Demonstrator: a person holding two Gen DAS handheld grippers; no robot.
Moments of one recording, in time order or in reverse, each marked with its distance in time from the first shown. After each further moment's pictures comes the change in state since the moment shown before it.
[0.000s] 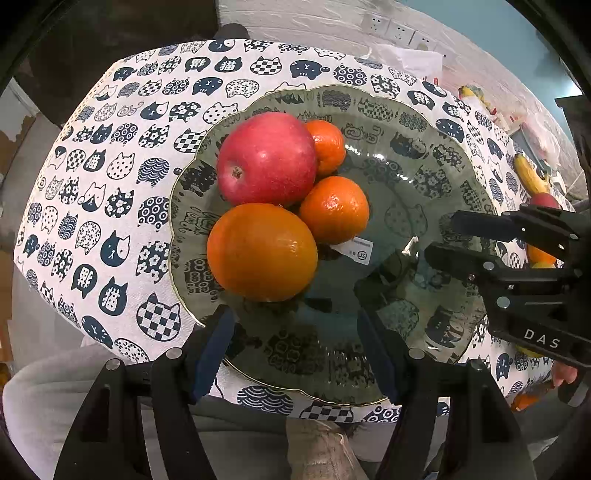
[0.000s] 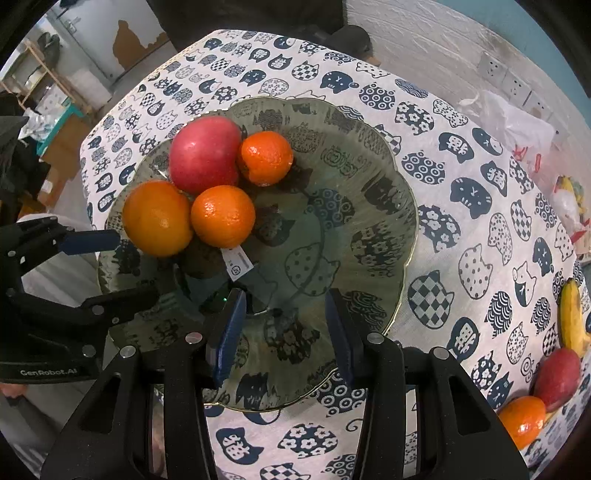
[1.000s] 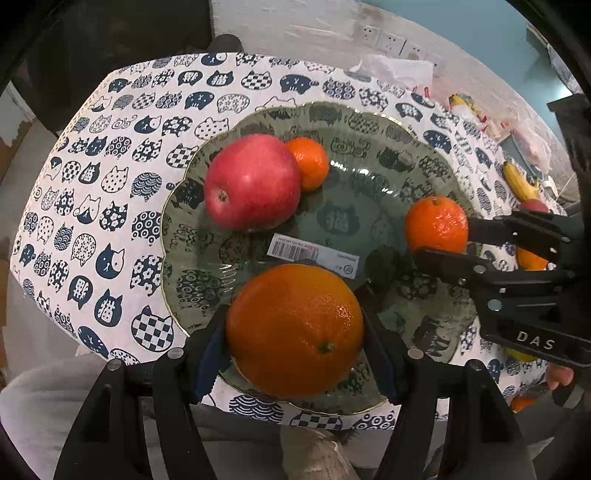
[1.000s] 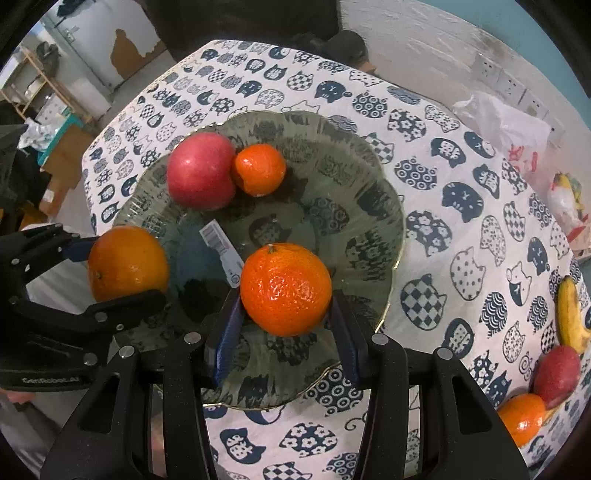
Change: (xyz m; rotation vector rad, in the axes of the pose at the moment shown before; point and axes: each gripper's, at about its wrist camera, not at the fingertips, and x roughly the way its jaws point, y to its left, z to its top) left arm -0.004 -0.005 0.004 0.007 -0.036 -0.023; right arm -0.010 -0.004 0.000 0.016 -0.023 0.000
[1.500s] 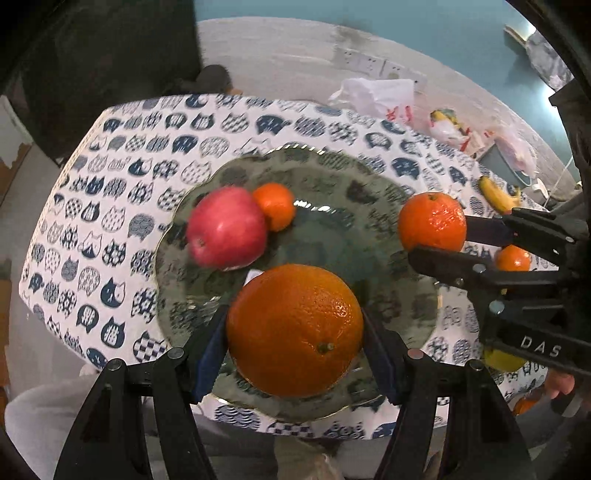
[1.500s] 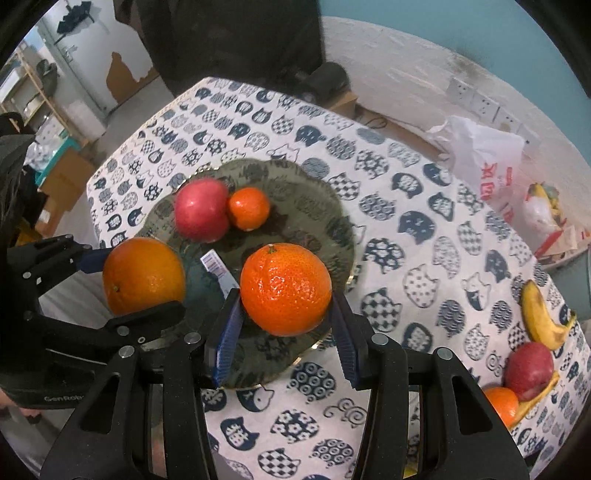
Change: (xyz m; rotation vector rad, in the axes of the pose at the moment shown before) left arm -0.028 -0.022 0.009 0.037 -0.094 -0.008; right arm -0.046 -0.005 0.002 0.022 -0.103 -0.038
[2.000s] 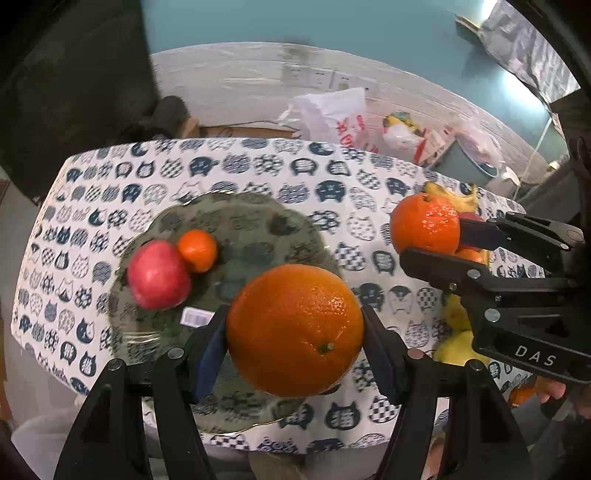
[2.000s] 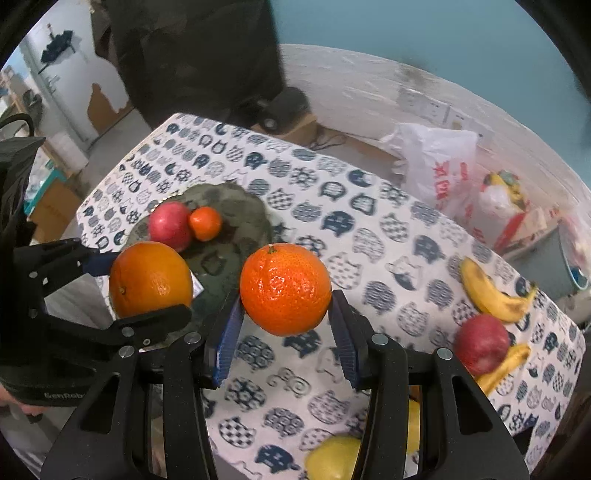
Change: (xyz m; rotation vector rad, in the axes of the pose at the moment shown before) left arm -0.025 -0.068 0.019 0.099 -0.064 -0.069; right arm -0.061 -0.045 -0.024 0.070 -0.103 -0.063
